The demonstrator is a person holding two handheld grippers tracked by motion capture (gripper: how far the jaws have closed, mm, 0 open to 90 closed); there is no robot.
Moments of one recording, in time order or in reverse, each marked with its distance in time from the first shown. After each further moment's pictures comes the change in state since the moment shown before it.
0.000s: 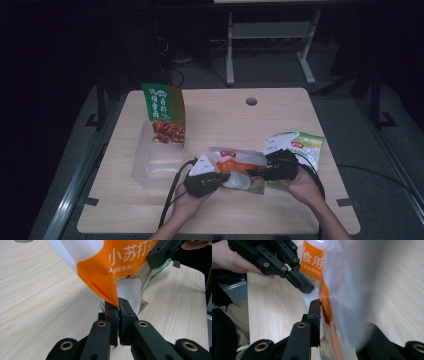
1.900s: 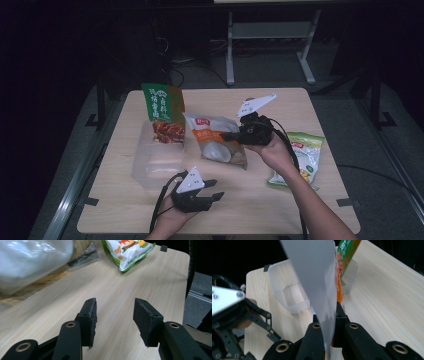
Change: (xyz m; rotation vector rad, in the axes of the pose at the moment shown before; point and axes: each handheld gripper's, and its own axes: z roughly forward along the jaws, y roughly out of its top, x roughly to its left) left arm -0.020 -0.012 -0.042 0.048 -0.008 0.094; right arm -0.008 0.111 0.006 -0.113 -0.015 -0.029
